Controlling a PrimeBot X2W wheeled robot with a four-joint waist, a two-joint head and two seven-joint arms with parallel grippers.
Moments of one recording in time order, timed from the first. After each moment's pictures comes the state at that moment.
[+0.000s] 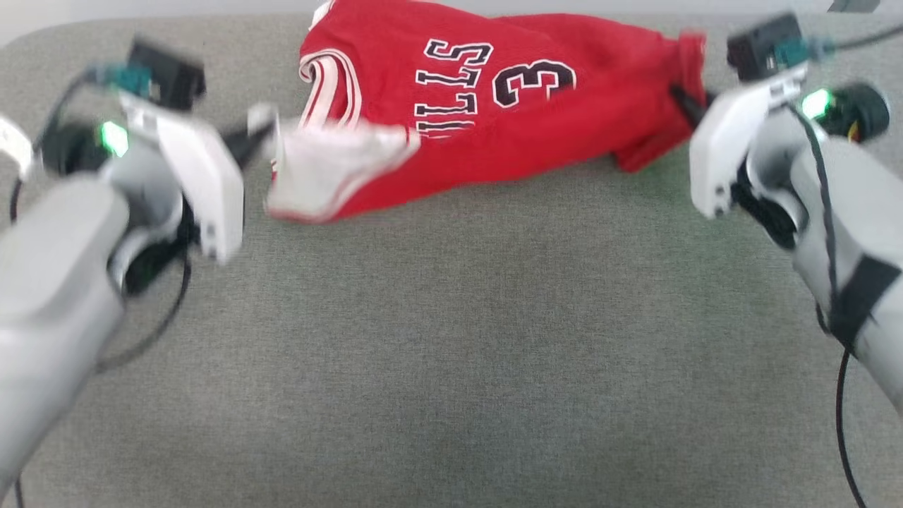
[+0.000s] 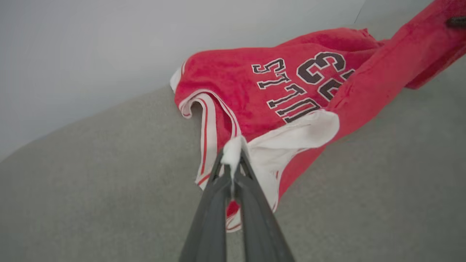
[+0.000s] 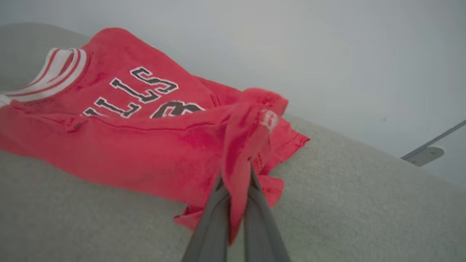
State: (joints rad) left arm -1.05 0.64 -0.98 0.57 -0.98 -0.13 0.17; right arm -1.11 -0.34 0.81 0.99 0.72 0.13 0.06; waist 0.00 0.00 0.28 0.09
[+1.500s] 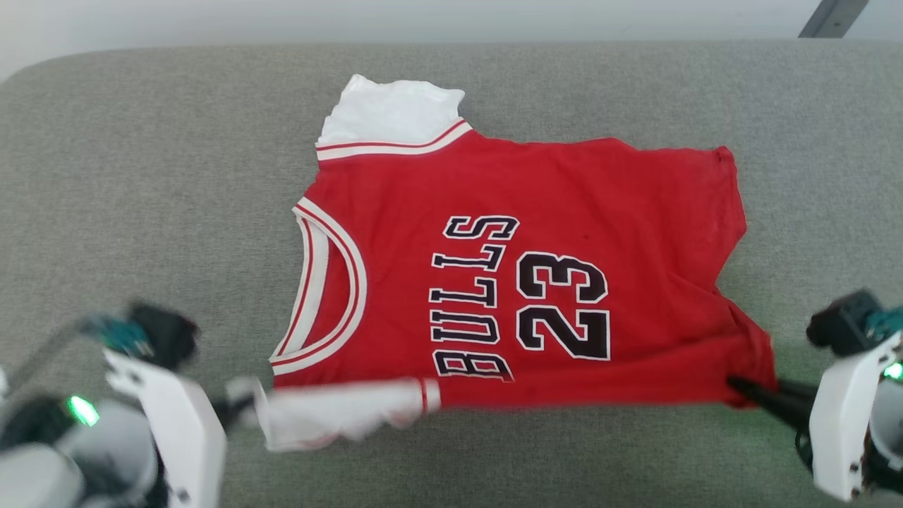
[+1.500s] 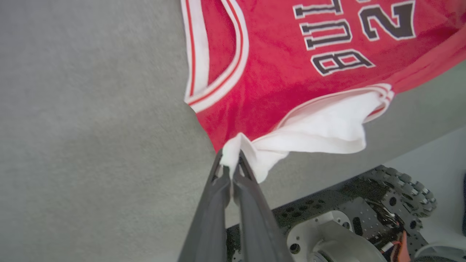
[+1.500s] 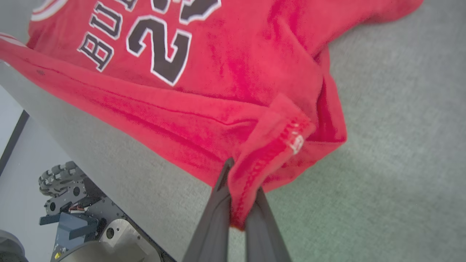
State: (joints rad) left arm -0.48 1.15 -0.98 -0.44 -1.24 0.45 0.44; right arm -0.25 -0.90 0.59 -0.02 1.03 0.13 0.44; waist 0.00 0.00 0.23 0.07
